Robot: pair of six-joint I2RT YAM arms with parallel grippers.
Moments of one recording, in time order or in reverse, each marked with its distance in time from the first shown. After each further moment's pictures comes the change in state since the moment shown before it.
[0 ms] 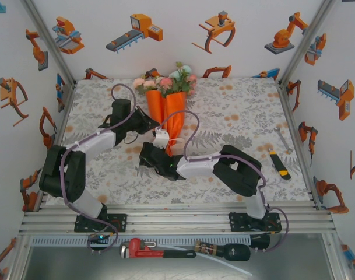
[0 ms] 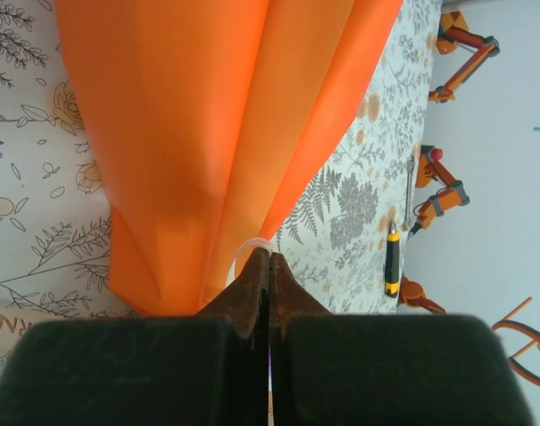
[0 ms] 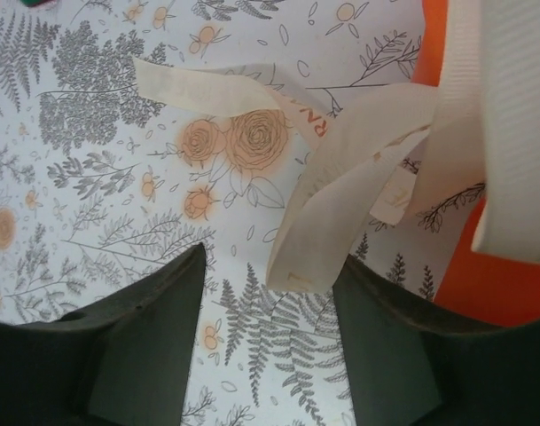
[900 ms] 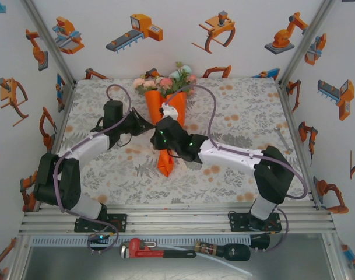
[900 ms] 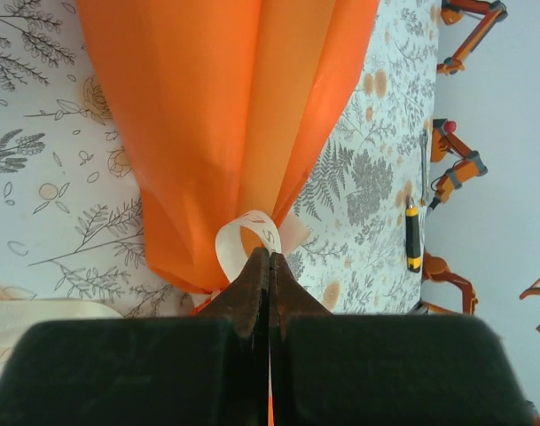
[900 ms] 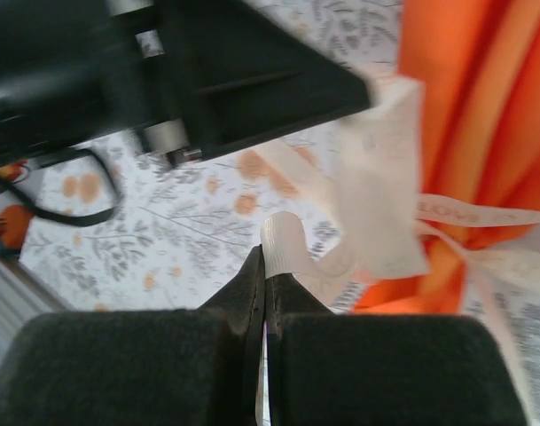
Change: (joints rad) left arm 0.060 -0.108 -0.061 -0.045 0.075 0.137; right arm -0.157 -0.316 0.071 -0.306 -0.282 -0.241
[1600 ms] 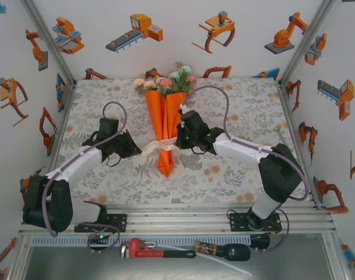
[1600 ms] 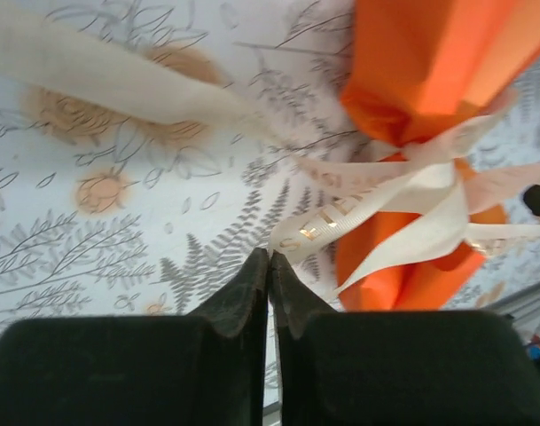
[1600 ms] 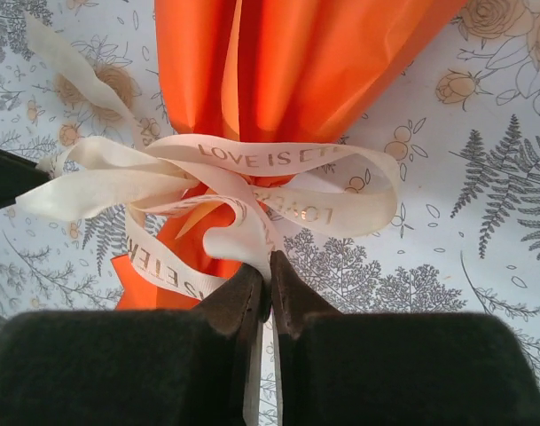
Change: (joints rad) left arm 0.017 -0.147 -0.127 -0.441 -0.159 0.180; right arm -0.222 -0.042 -0.154 -0.109 -0.226 -0.191
